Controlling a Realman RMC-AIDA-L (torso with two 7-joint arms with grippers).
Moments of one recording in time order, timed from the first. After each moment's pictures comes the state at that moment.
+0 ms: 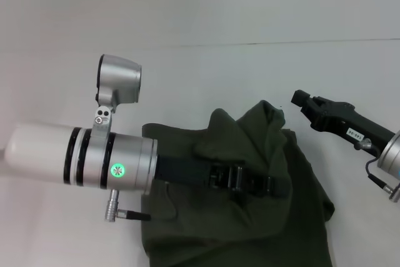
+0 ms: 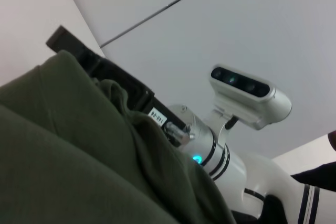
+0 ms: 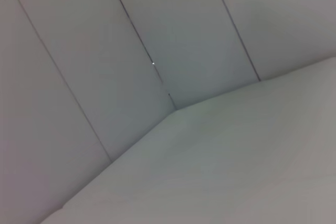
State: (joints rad) left arm -0.76 -2.17 0.97 0.48 1.88 1.60 -2.15; right arm 0.54 2.09 -0.44 -0.21 -1.69 -1.24 1.16
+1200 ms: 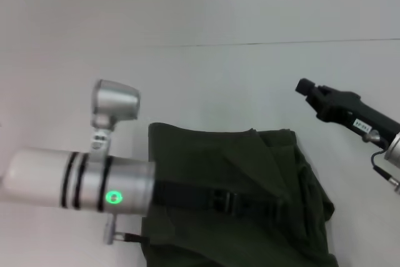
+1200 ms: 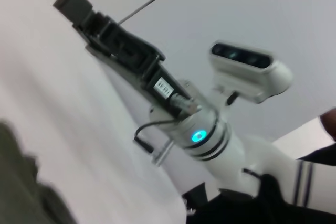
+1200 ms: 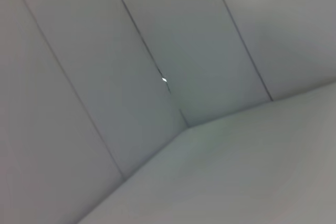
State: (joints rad) left arm -0.72 -2.17 1.07 0.41 1.77 1.57 -1.98; right arm 0.54 2.09 -0.42 -0.24 -1.69 -1.29 1.16
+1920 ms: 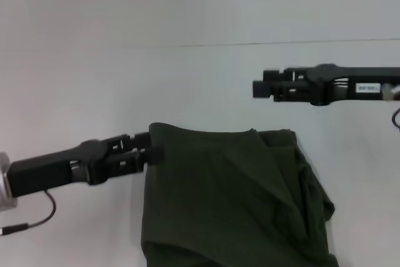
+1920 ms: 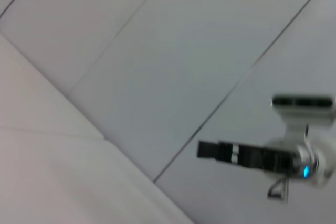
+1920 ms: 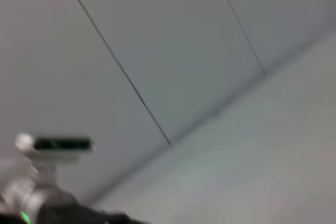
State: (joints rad) left arm -0.43 -2.08 0.74 0.65 1.78 1.75 -1.74; right arm 0.55 2.08 -0.82 -1.02 -1.89 -1.63 2.05
